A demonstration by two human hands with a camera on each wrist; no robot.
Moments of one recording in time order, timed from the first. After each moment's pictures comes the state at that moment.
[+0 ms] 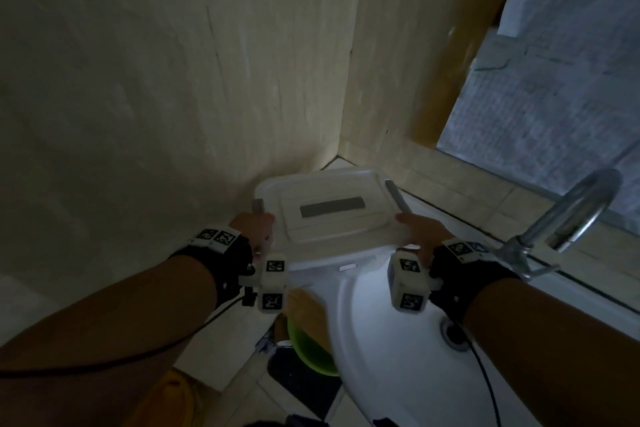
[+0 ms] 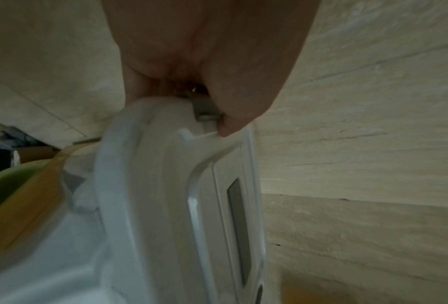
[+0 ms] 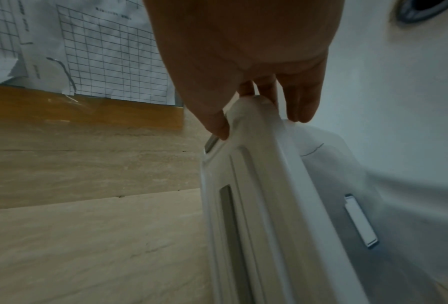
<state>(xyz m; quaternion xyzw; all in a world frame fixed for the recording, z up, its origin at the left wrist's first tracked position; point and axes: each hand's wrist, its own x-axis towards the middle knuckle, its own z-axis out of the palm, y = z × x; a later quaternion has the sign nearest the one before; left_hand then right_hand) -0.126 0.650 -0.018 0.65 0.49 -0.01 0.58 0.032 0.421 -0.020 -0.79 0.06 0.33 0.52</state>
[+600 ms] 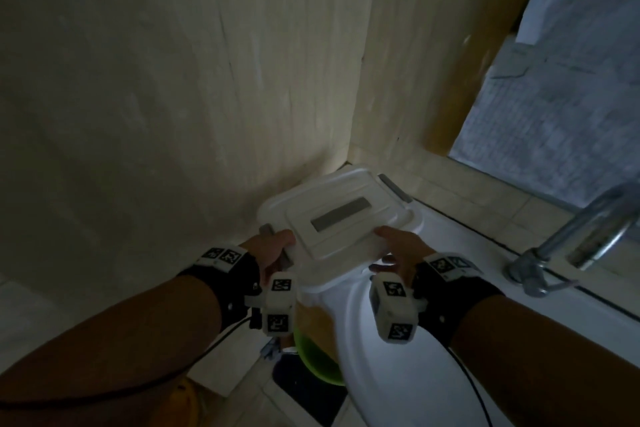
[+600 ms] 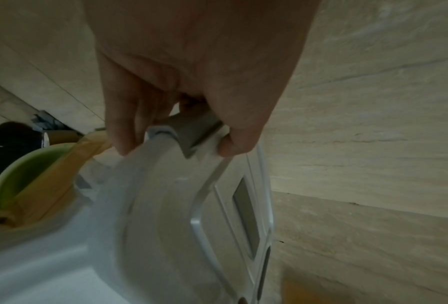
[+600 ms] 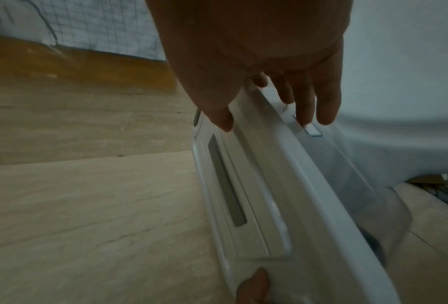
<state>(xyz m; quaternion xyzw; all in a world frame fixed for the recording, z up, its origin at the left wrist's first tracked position) -0.138 0.631 -0.011 0.55 0.50 -0.05 0.67 0.003 0.459 -0.023 -0.70 0.13 0.39 0.58</state>
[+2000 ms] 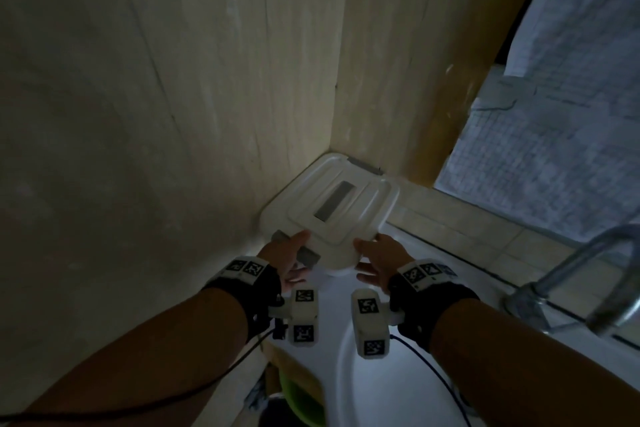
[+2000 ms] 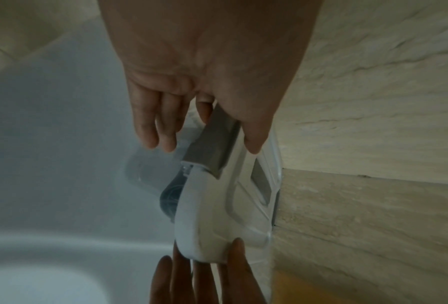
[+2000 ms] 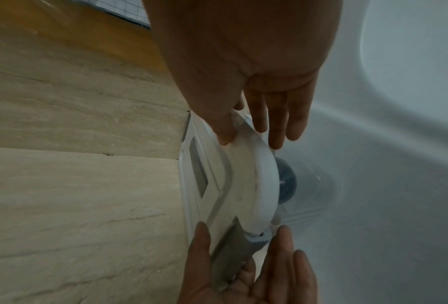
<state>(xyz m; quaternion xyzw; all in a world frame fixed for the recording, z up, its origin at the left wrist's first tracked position) -0.014 0.657 -0.045 0.51 0.43 -0.02 0.74 0.070 0.507 -0.018 -0.74 0.08 0.36 0.56</state>
